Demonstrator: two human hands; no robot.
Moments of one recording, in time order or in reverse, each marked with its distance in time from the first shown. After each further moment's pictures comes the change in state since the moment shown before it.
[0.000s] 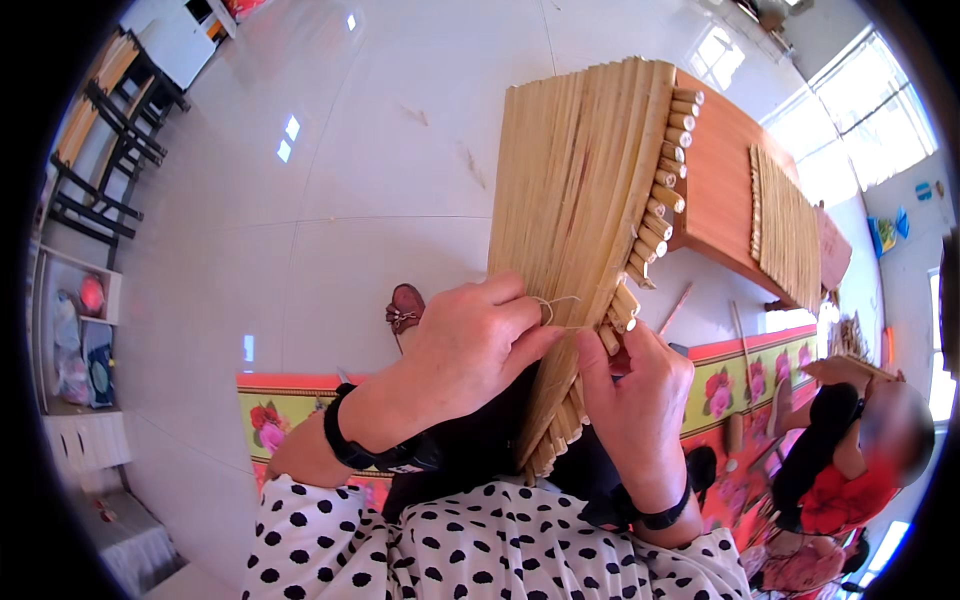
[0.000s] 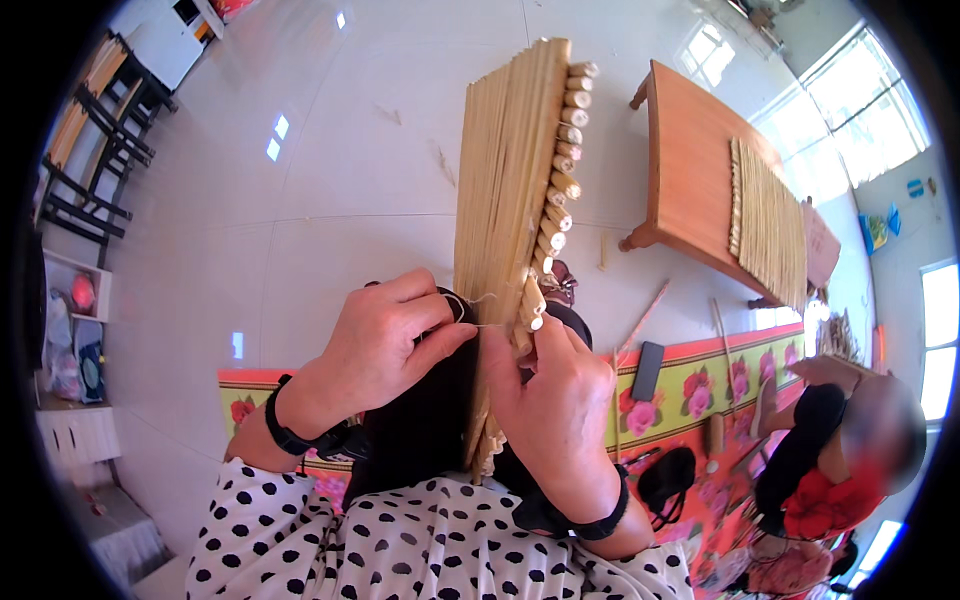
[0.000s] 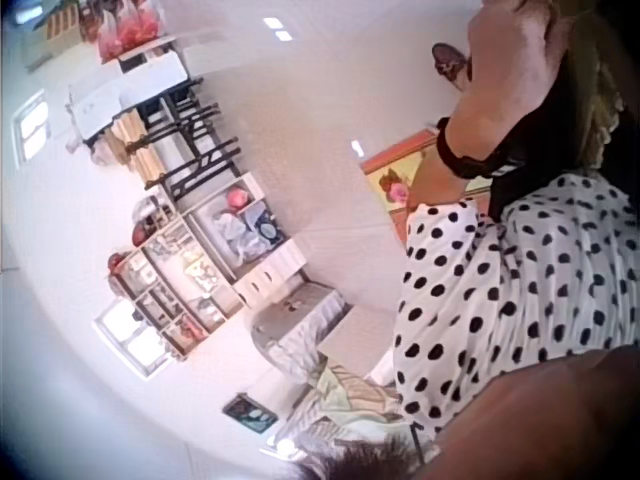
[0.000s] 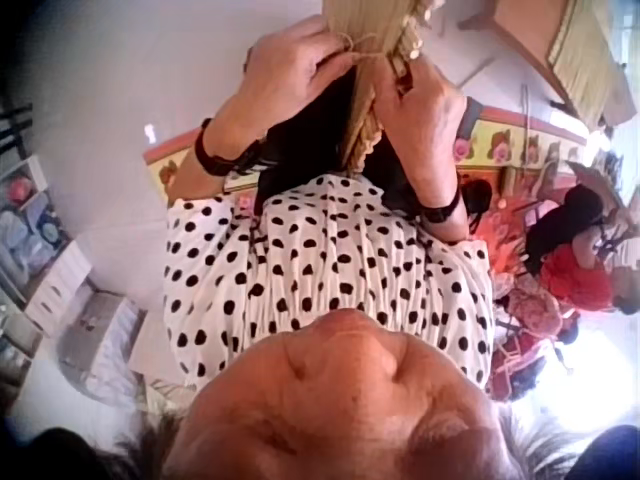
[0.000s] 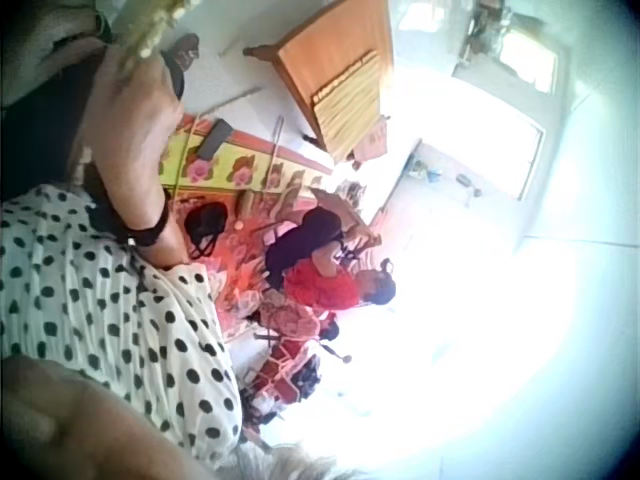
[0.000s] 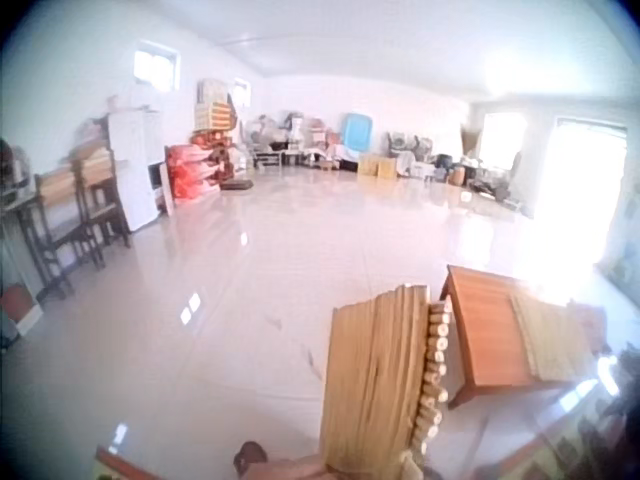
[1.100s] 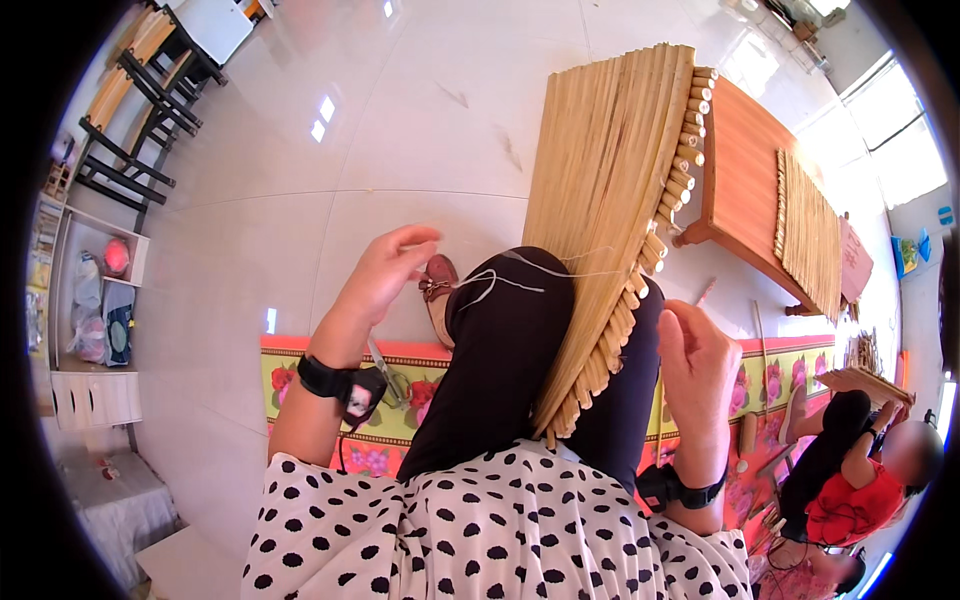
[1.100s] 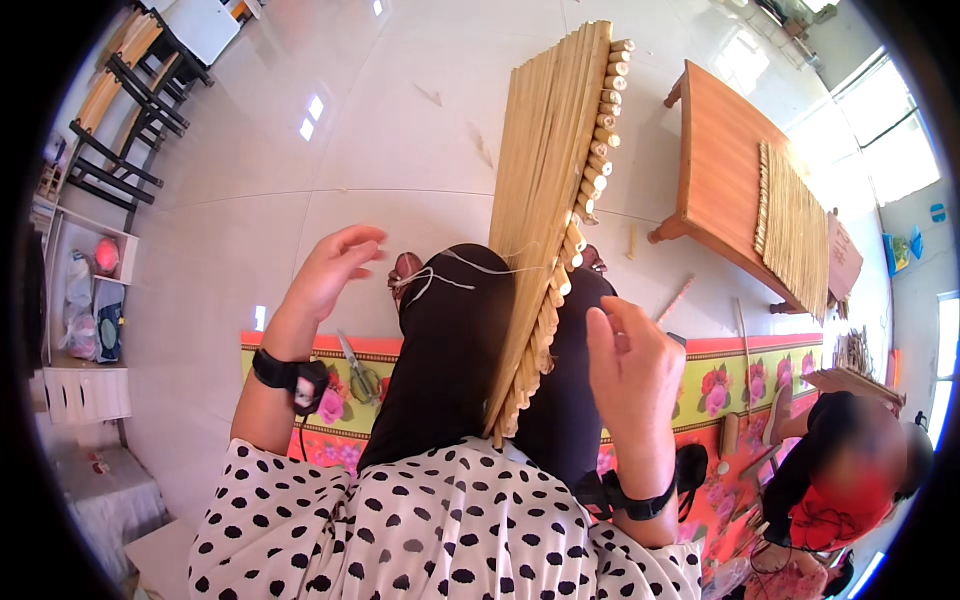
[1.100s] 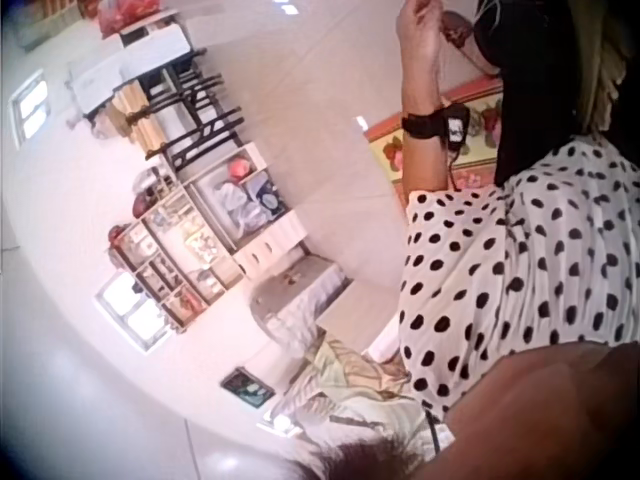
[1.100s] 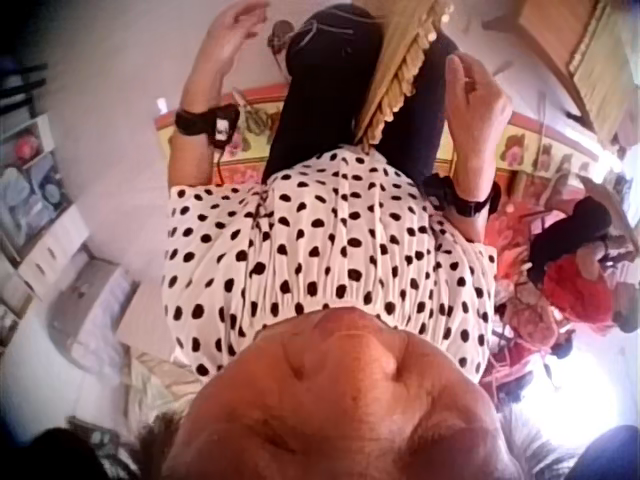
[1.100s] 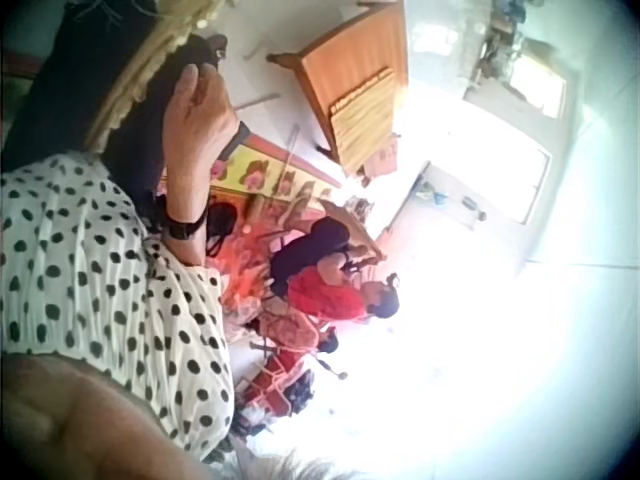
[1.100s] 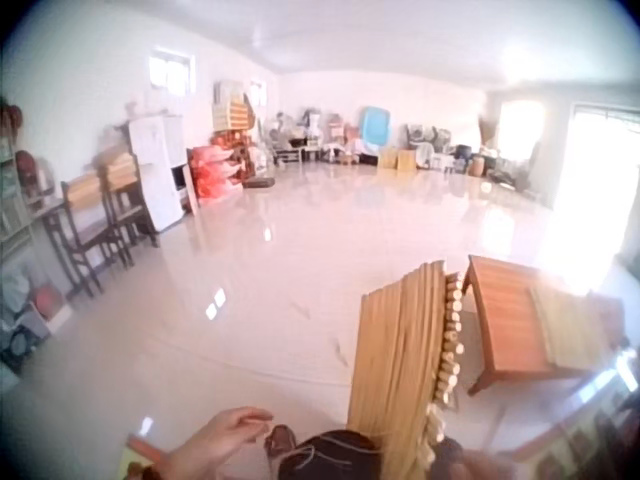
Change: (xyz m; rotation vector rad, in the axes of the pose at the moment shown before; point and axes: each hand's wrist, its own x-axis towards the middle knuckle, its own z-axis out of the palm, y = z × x) left_hand -0.080 -0.105 -0.039 -0.638 0.062 -0.889; right_hand -0.024 0.041 -0.030 0.024 -0.038 0.102
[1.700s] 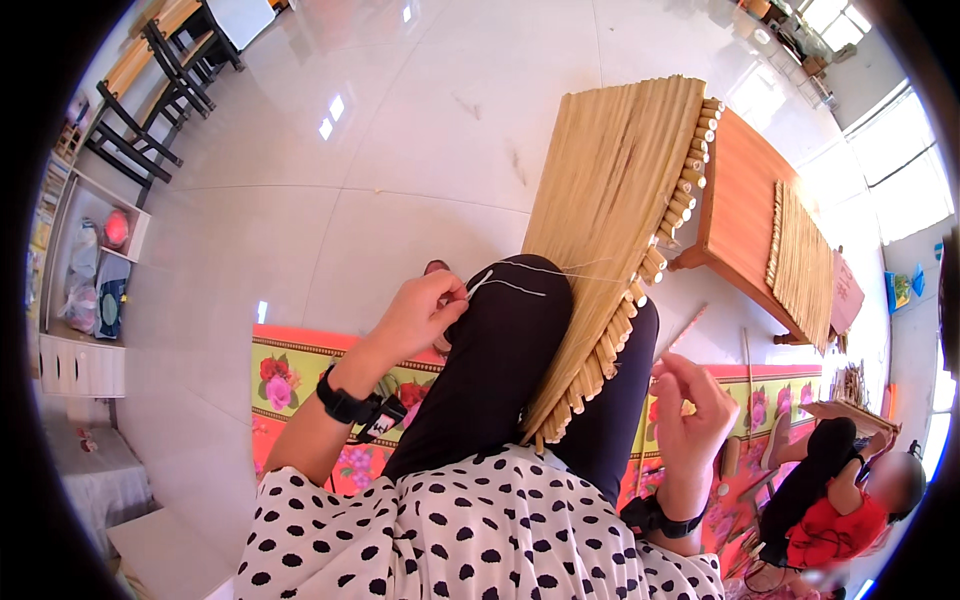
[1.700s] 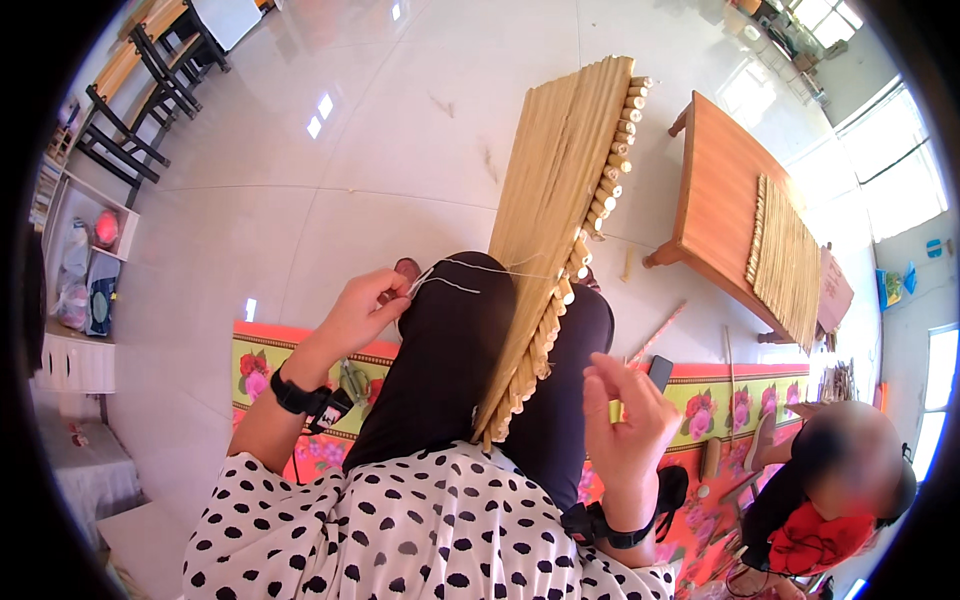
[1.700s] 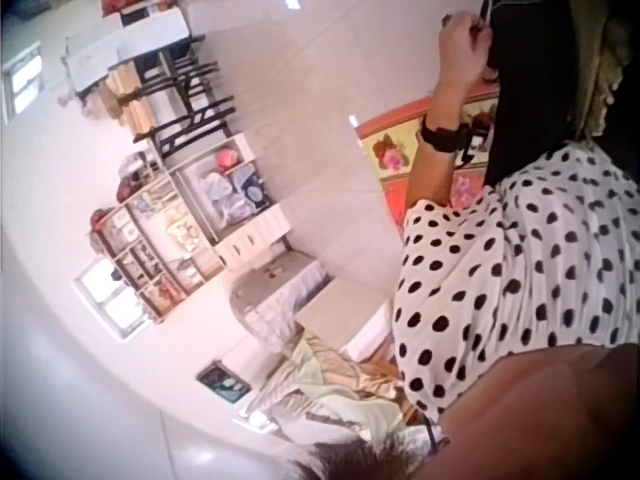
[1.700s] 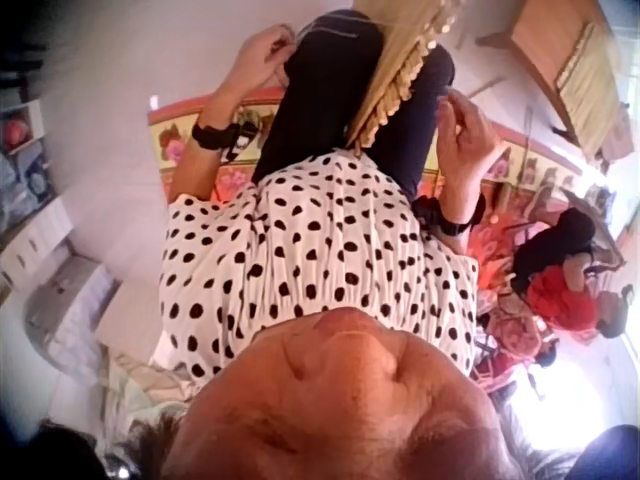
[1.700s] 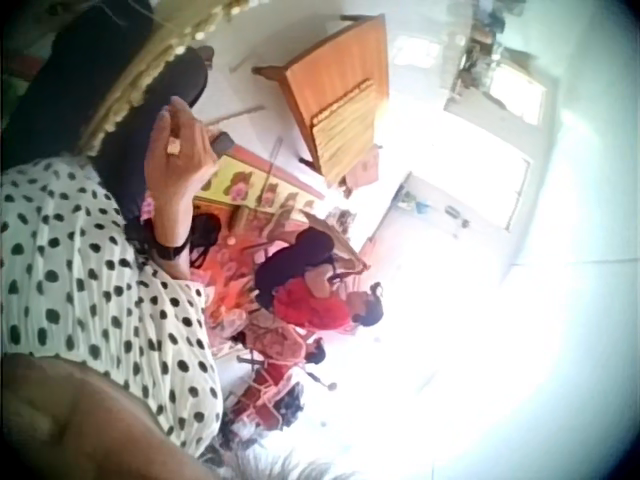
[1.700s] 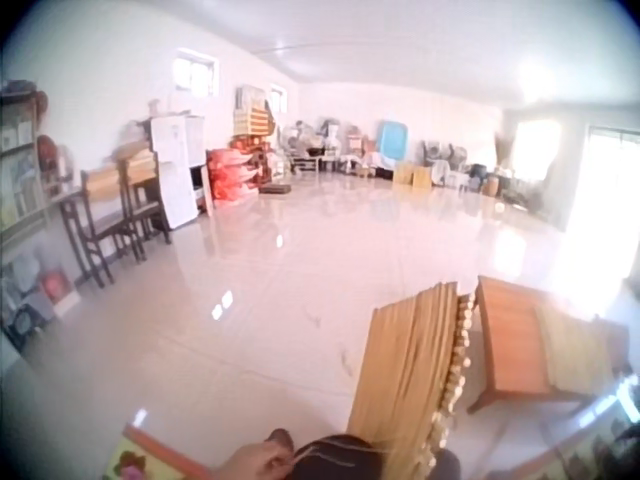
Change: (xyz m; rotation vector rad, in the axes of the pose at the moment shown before) left_hand -0.032 -0.027 0.040 0.364 -0.013 0.380; right_hand -0.033 0.004 -0.017 0.096 0.039 -0.176
